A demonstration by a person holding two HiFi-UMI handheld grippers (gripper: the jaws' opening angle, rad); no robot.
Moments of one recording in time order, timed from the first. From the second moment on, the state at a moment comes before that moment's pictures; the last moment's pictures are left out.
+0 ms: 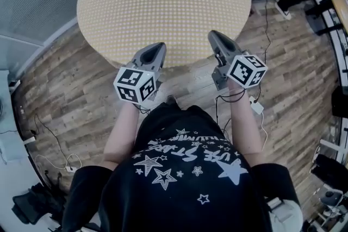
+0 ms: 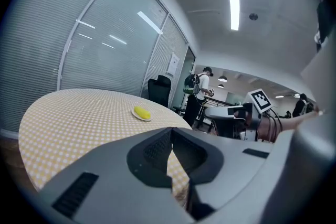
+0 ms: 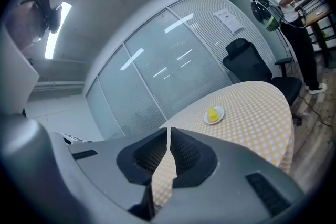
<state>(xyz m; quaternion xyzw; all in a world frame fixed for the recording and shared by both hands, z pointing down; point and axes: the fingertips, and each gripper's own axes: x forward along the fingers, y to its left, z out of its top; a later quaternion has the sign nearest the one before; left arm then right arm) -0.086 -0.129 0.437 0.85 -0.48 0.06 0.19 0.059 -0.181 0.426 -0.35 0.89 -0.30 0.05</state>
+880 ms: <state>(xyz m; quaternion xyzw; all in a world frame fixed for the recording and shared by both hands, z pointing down) 0.021 -0.011 0.398 0.86 -0.49 0.06 0.14 0.139 -0.044 0.405 -0.32 0.91 -0.25 0.03</state>
